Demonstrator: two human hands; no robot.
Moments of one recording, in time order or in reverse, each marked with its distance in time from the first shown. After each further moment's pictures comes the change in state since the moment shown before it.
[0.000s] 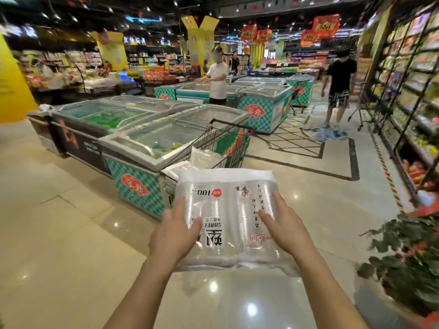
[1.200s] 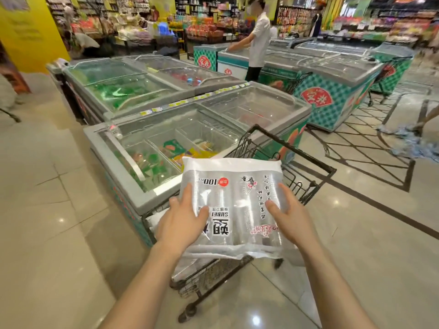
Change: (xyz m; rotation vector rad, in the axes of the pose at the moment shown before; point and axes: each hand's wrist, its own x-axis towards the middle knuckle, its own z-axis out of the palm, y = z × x) left_hand 0.771 0.023 0.167 0.052 -0.001 -0.202; right_hand 0.810 0.013 0.225 0.063 -0.200 -0.083
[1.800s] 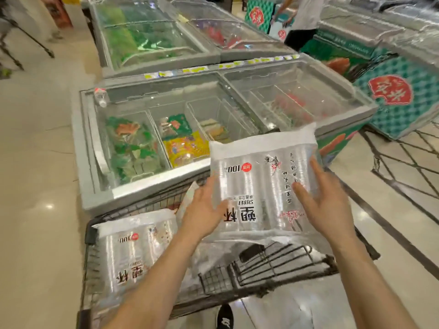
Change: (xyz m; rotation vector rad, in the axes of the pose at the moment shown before) left_hand 0.293 0.121 0.196 -0.375 -0.028 -0.137; right_hand 0.382 0.121 -0.032 -0.213 -0.047 -0.292
